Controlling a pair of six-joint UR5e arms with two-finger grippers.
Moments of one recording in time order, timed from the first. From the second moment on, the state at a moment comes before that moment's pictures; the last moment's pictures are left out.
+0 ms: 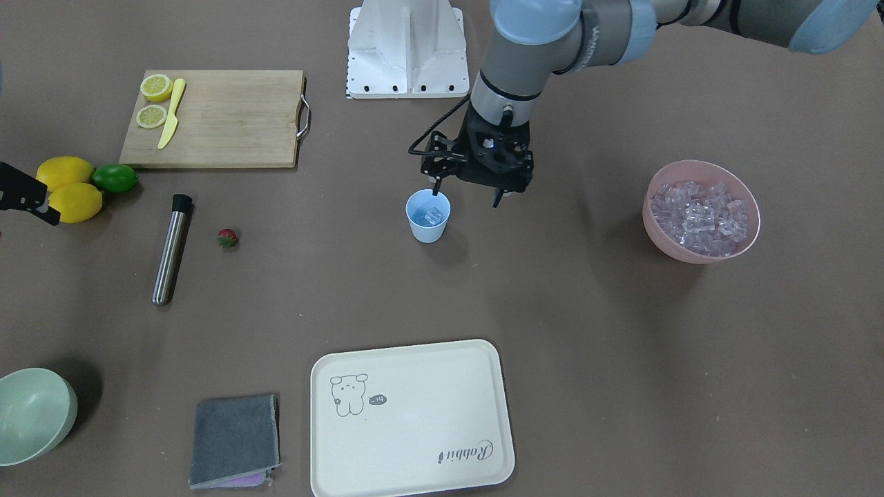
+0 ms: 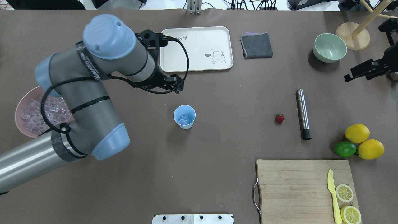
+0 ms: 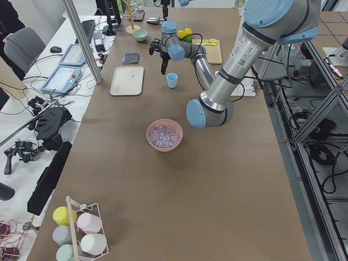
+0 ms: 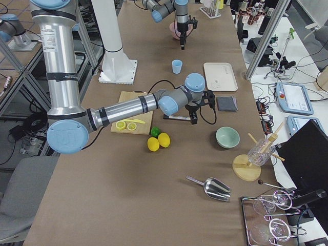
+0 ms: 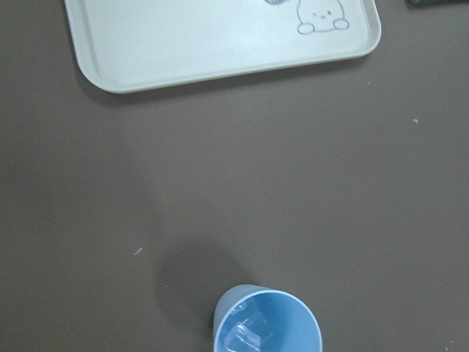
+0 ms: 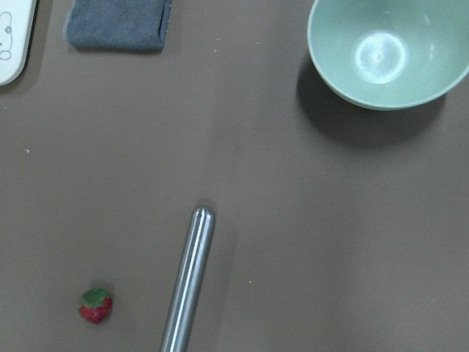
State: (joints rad) left arm -0.69 -2.25 -1.80 -1.59 -1.97 -1.03; right arm 1.19 -1.47 1.79 -1.27 2.42 0.53
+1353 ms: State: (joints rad) left arm -0.93 -1.94 -1.96 -1.57 -2.08 -0.80; right arm 0.72 -1.34 1.76 -1.27 2.08 0.86
